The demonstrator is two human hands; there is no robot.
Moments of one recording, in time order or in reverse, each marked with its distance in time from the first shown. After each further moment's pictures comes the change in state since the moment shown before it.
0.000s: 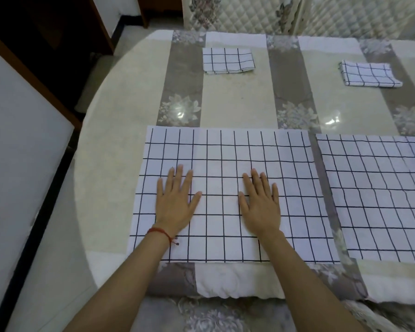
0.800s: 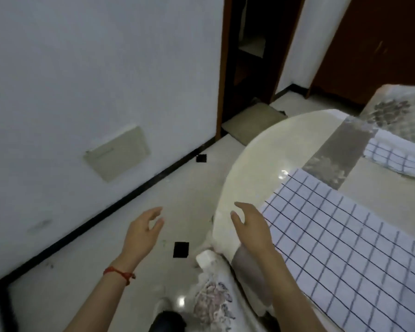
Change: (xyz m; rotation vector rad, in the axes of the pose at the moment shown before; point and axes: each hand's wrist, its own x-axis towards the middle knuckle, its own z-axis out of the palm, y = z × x) left_hand -0.312 -0.141 -0.106 -0.733 0.505 -0.884; right_hand -0.104 -0.249 -0.037 0.345 -0.380 -0.611
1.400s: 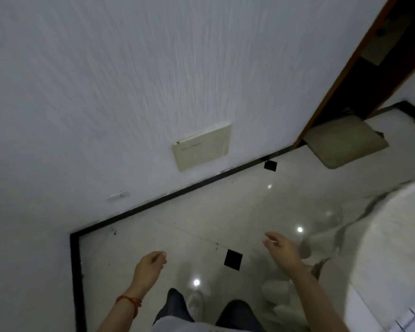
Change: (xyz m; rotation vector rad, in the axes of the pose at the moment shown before) left_hand 0.051 -0.244 -0.154 -0.368 0.025 -0.731; right_hand 0.125 -0.127 0.206 -0.019 -0.423 0.185
